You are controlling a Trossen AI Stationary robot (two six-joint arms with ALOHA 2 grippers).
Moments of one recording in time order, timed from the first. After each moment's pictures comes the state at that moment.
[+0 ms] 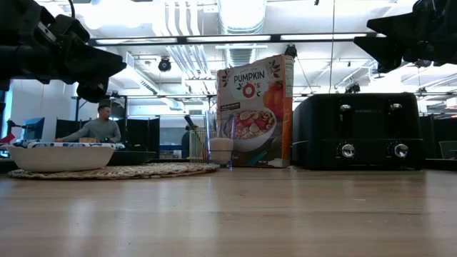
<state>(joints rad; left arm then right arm) 0.08 0.31 0.01 0.32 0.06 -0.24 -0.01 0.04 0.01 0.27 0.08 -0.06</state>
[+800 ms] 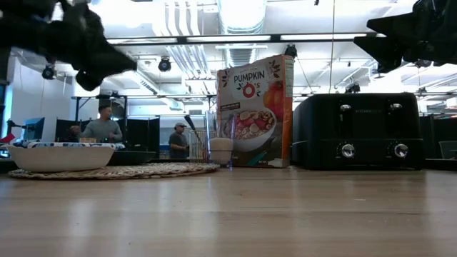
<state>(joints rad) 0.08 0.46 0.29 -0.06 -0.25 -0.33 -0.01 0.04 0.01 0.27 0.08 -0.06</state>
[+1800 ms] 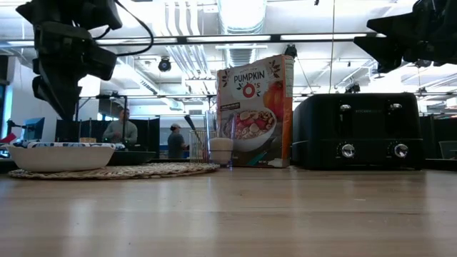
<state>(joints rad) 0.04 0.99 0.68 -0.90 0.17 -0.71 -0.01 0.04 0.01 0.27 0.08 -0.06</state>
